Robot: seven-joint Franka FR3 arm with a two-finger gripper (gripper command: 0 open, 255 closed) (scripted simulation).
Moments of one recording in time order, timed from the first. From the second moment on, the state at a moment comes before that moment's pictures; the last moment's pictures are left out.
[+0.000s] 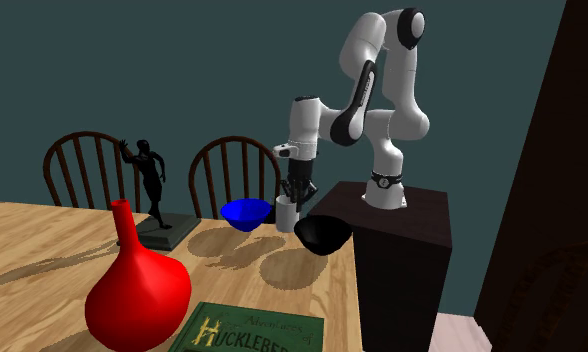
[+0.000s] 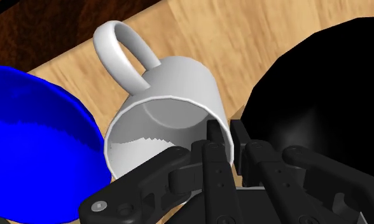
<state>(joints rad) -0.16 -0.01 -0.33 -2.62 0.00 2.70 -0.37</state>
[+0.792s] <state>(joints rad) -0.18 -0.17 -0.32 -2.58 -0.08 2.52 -0.31</state>
